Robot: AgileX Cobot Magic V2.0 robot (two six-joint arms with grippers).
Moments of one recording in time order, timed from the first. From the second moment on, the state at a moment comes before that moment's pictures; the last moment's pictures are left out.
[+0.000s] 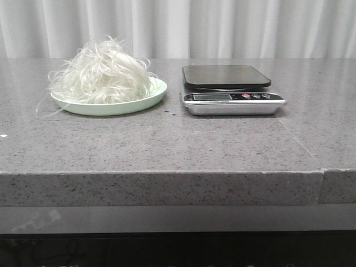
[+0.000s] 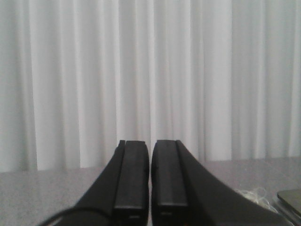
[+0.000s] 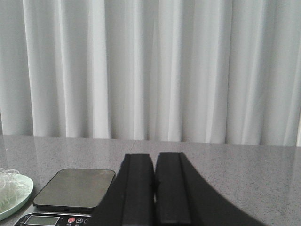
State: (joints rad) left arm -0.05 0.15 -0.53 -0.06 0.24 0.09; right arm 0.07 0.12 -0.46 0.02 0.24 0.04
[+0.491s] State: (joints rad) left arm -0.05 0.49 -0.68 -0.06 0.51 0.09; right arm 0.07 0.49 -0.70 0.02 0.65 0.04
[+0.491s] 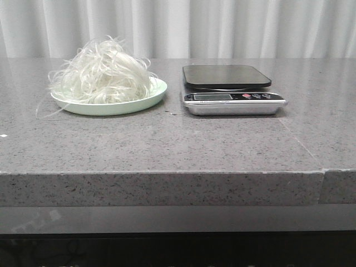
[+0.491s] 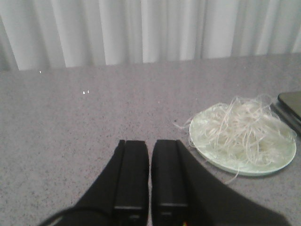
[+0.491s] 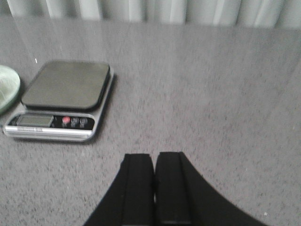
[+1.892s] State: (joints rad) left arm -0.29 0.89 -0.76 -0.06 0.43 0.09; right arm 0.07 0.61 -0.68 0.02 0.66 0.04
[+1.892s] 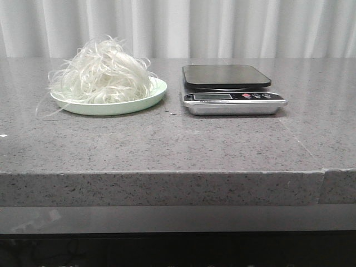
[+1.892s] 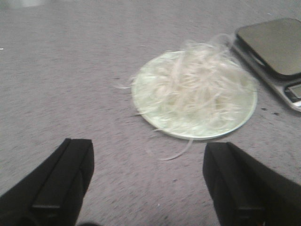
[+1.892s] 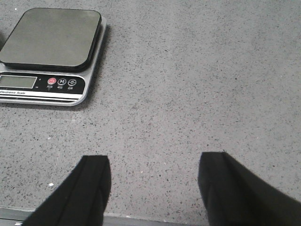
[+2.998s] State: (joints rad) left arm -0.43 1.73 -1.26 -0.05 0.29 0.09; right arm 0.07 0.61 -0.68 0.02 0.66 0.04
